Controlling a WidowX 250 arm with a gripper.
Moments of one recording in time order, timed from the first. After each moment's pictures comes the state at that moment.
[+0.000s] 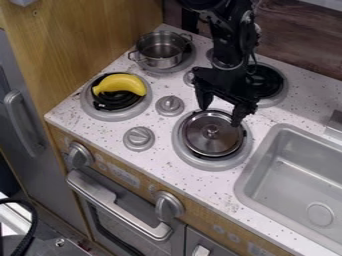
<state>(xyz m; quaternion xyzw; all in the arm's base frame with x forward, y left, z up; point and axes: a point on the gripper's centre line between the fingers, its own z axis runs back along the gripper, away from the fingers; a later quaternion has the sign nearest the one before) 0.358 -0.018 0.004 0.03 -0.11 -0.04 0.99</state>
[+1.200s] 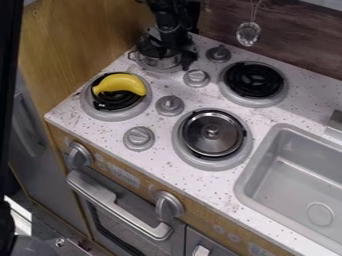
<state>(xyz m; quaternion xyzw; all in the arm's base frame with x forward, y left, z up) 0.457 0.136 -0.012 0.08 -0.23 0.01 0.97</state>
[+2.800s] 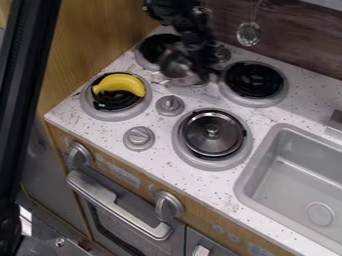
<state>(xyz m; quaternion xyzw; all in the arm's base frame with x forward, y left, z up) 0.481 0.062 -0.037 0.03 -0.25 -0.10 0.96</state>
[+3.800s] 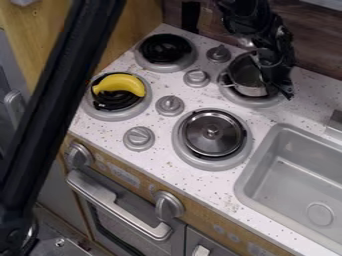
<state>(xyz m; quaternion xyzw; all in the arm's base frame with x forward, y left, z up) 0.502 -0.052 -0.043 0.03 -0.26 -0.23 0.94</state>
